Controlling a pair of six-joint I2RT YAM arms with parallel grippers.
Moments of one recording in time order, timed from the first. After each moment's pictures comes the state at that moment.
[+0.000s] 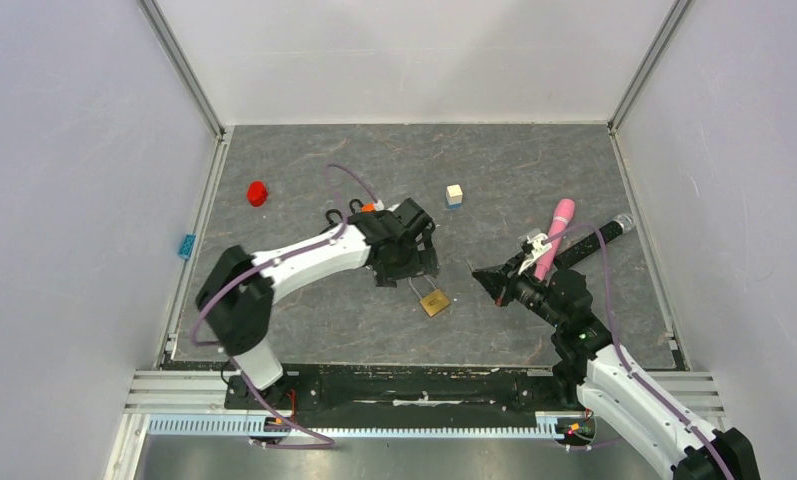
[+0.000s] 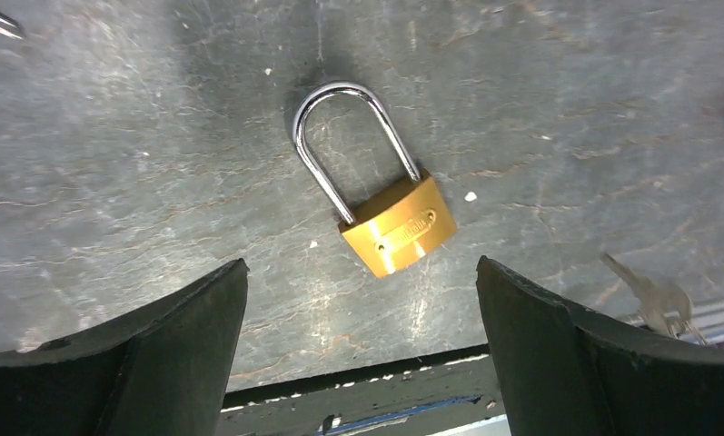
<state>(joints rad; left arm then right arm) -0.86 1.65 1.23 -0.69 -0.07 -0.98 0.46 0.61 0.19 0.28 -0.32 0.32</state>
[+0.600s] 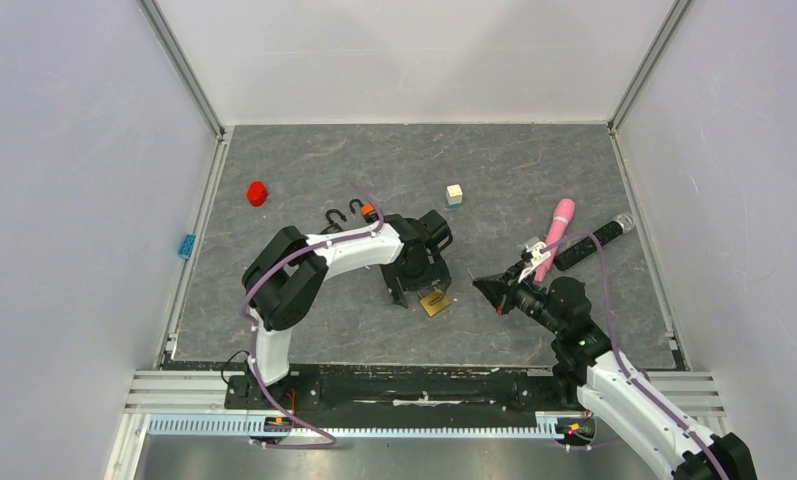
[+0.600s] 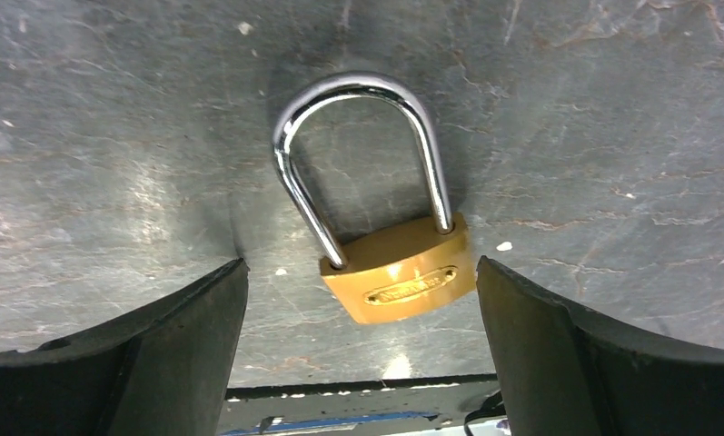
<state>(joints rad) -0.88 1.95 1.35 -0.78 0.03 -1.18 0.46 0.55 0.11 0.27 -0.33 0.32</state>
